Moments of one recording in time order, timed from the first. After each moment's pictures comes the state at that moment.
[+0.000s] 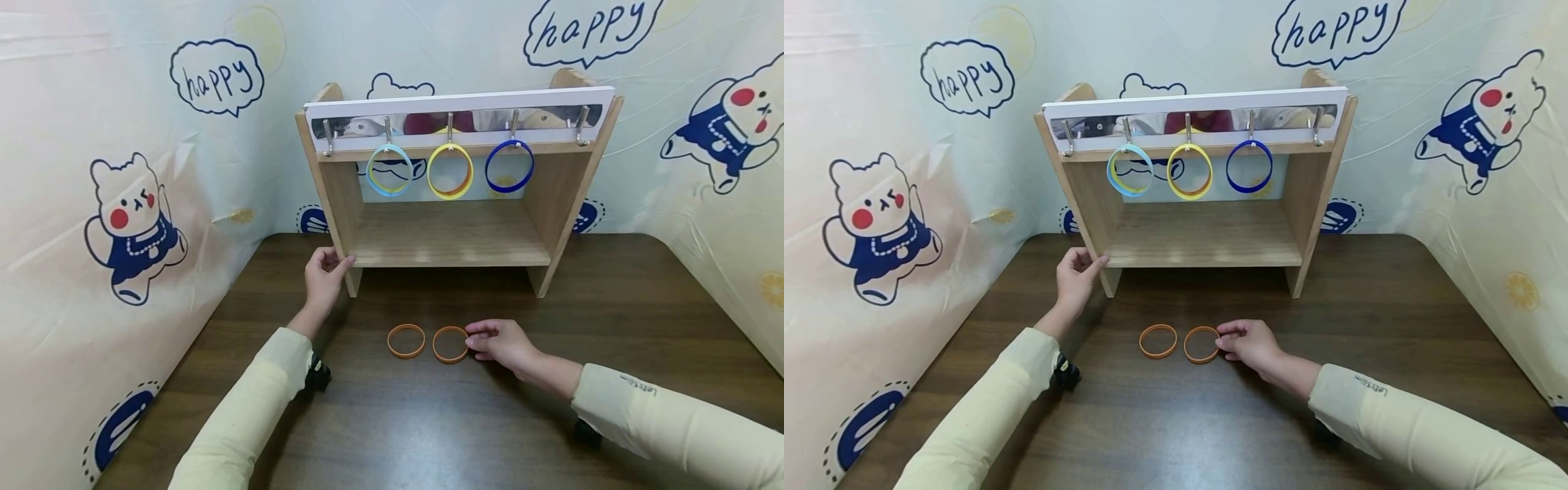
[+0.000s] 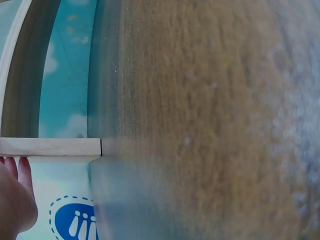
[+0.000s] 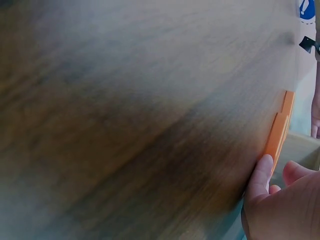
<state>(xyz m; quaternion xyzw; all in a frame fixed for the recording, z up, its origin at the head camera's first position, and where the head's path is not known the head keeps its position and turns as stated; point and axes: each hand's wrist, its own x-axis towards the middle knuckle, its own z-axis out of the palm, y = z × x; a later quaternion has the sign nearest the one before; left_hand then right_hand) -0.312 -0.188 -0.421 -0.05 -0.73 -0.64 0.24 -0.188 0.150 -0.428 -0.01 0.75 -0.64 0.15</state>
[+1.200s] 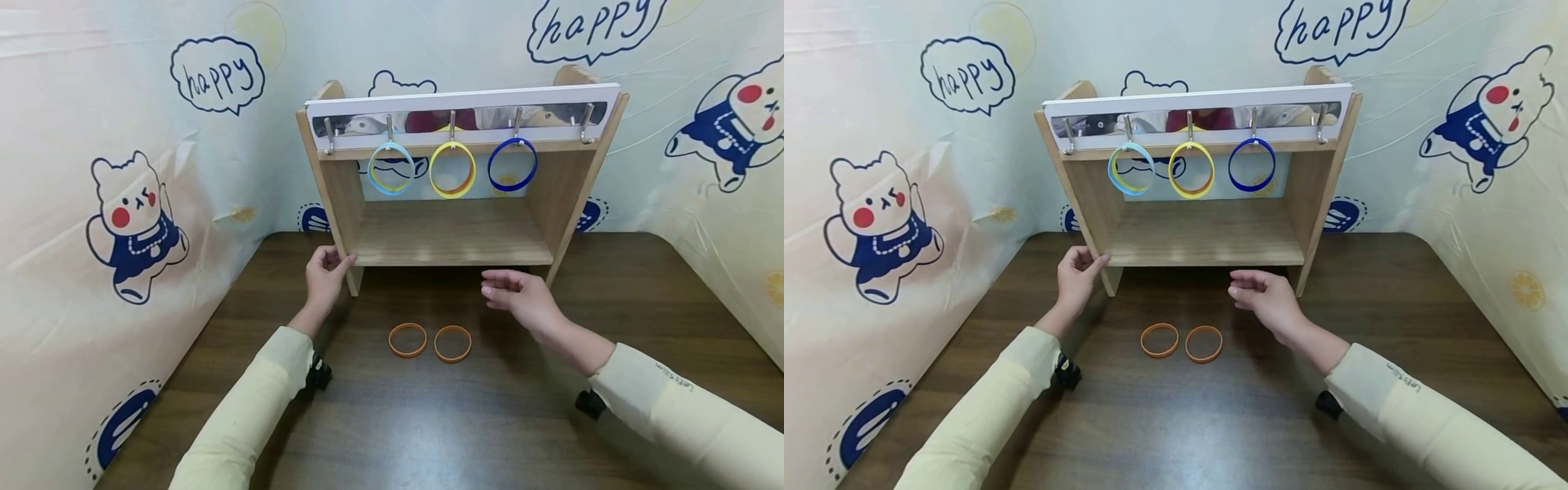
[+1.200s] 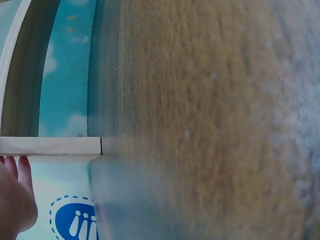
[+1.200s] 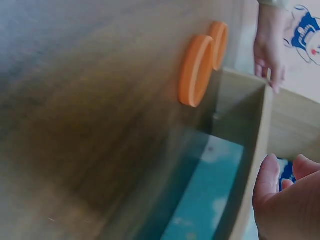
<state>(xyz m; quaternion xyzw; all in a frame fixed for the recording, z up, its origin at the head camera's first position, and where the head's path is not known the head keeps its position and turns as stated) -0.311 -0.188 -0.419 -0.05 -0.73 -0.64 0.25 -0.215 0.173 -0.372 -0.06 0.75 -0.66 0.04</state>
